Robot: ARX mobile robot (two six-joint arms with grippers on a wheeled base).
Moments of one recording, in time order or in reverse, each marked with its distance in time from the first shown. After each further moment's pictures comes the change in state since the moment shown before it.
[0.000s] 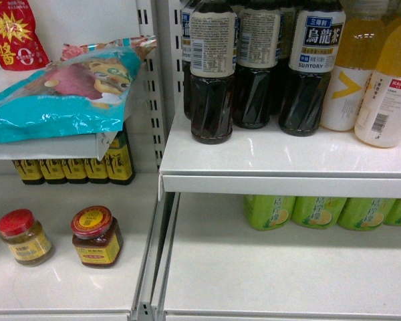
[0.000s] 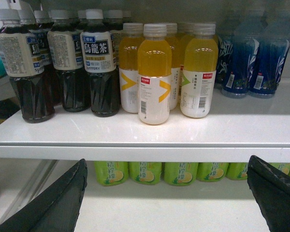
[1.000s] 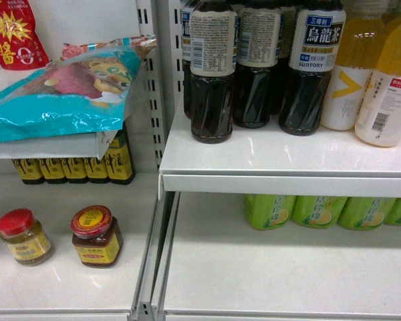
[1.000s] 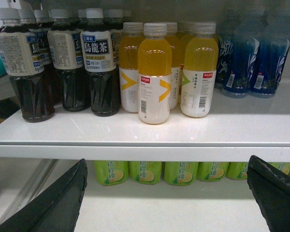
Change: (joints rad) left arm 0.000 0.000 0.000 0.000 0.000 0.000; right arm 0.000 0.000 0.000 0.000 0.000 0.000
